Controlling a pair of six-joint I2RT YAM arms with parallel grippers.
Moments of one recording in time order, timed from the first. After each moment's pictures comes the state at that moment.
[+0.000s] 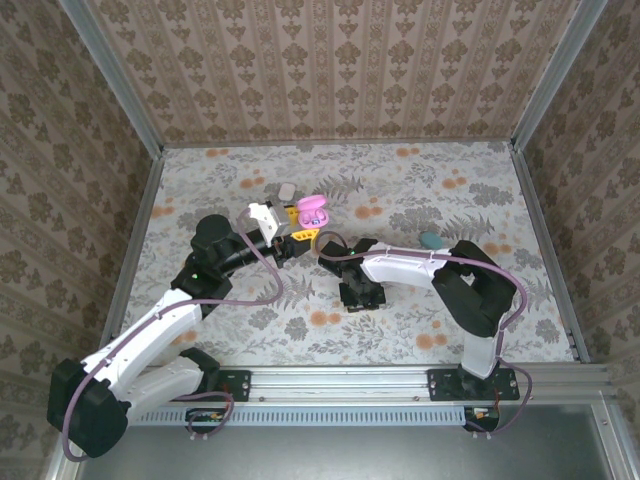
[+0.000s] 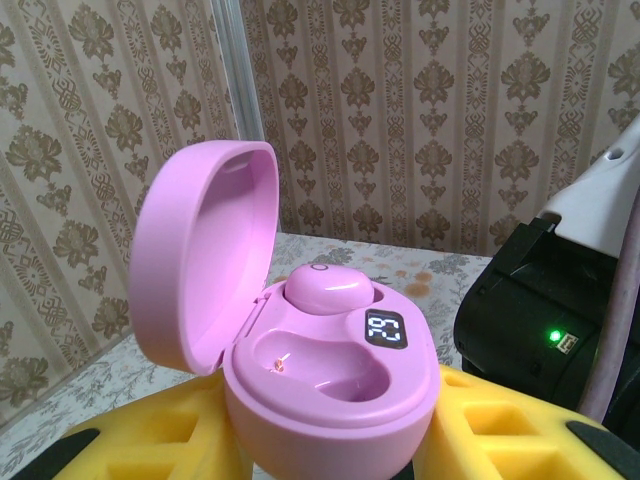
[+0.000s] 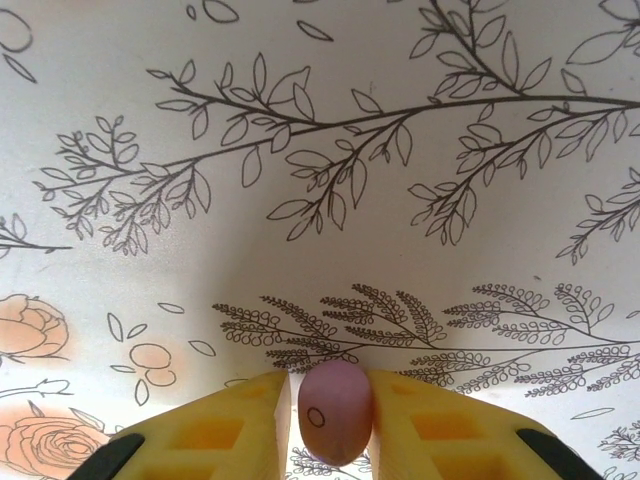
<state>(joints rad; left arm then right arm) -0.61 0.97 0.67 0.31 0.59 0.11 0.86 1.85 1.16 -0.92 0.03 0.81</state>
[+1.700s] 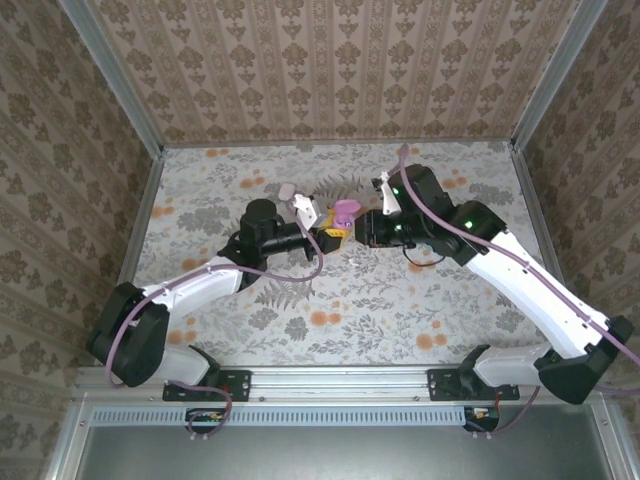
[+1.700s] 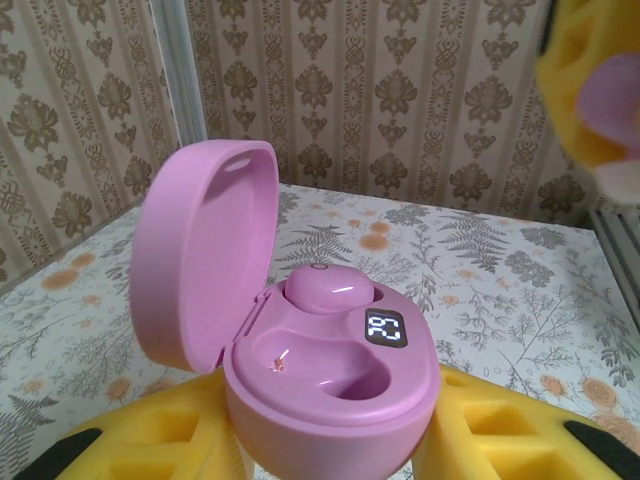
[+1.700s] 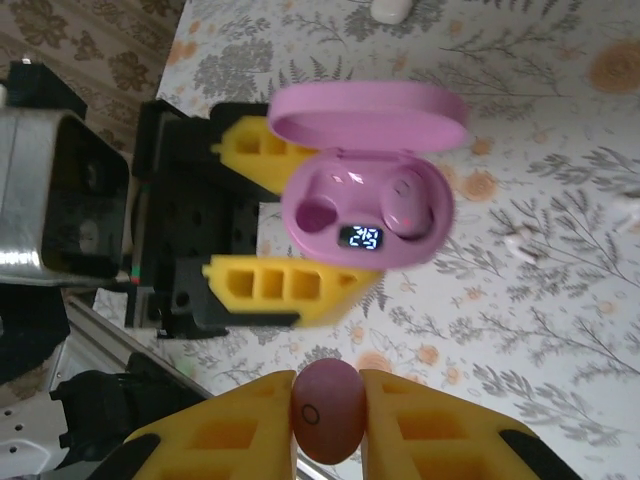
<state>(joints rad) -0.67 1.39 0.76 0.50 0.67 0.09 0.67 1.29 1.45 -0.91 -0.16 0.60</state>
